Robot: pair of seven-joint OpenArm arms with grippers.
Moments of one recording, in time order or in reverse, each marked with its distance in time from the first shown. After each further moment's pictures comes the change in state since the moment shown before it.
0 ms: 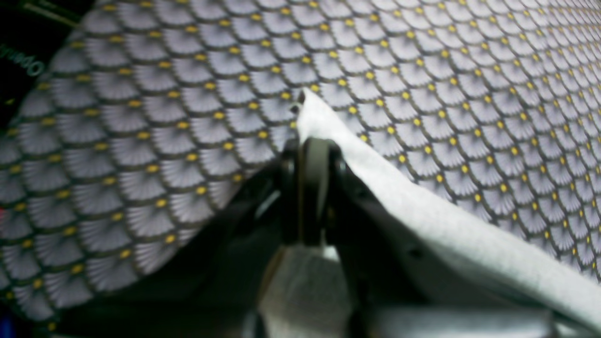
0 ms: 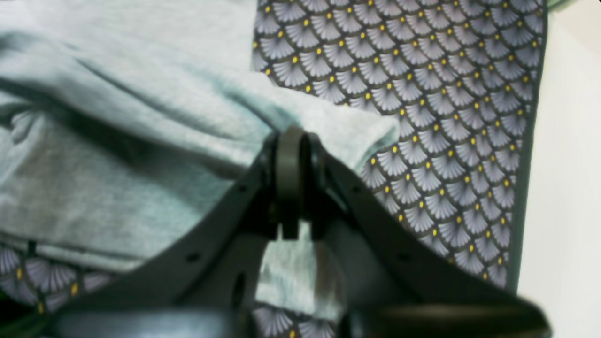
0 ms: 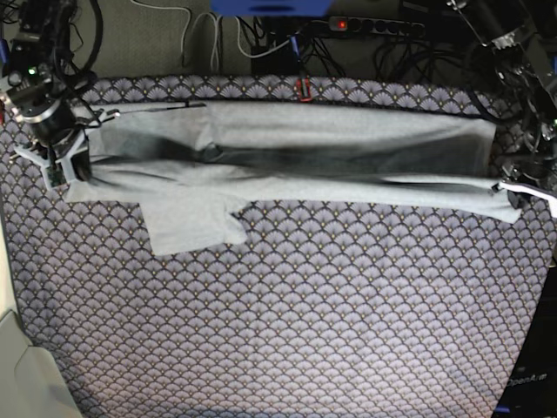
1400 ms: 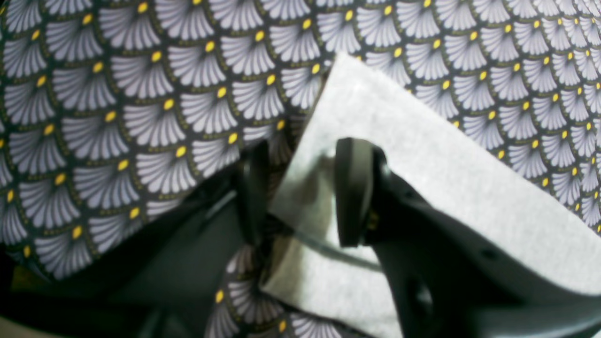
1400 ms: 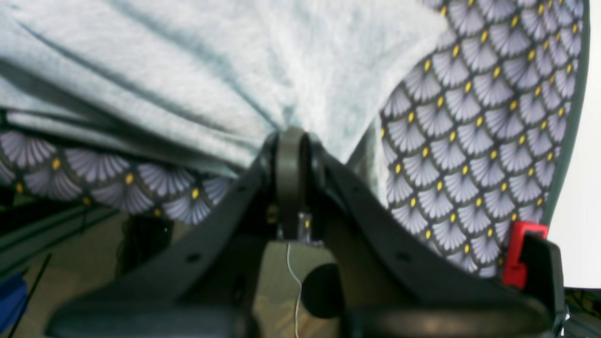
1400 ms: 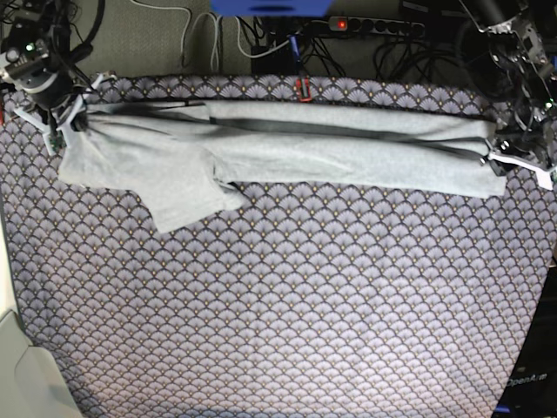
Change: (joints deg) left arm 3.8 0.0 0.1 -6.3 -0.2 0.0 0.6; right arm -4.5 -3.5 5.4 -0.3 0.0 5.3 -10.1
